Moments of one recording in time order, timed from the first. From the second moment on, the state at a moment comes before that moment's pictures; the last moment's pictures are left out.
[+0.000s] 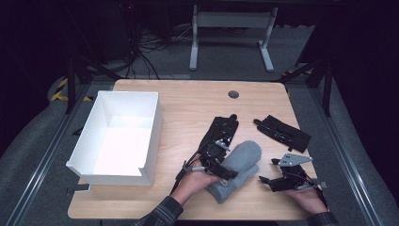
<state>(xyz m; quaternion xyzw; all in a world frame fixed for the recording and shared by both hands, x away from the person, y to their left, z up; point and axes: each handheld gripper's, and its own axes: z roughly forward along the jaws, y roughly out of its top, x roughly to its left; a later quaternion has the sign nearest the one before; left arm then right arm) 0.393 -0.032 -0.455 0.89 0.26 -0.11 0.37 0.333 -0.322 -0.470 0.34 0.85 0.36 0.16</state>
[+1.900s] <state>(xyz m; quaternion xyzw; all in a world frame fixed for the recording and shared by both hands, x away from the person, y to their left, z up) 0.397 0.042 -0.346 0.86 0.29 -0.07 0.41 0.333 -0.322 -0.470 0.34 0.85 0.36 0.16</state>
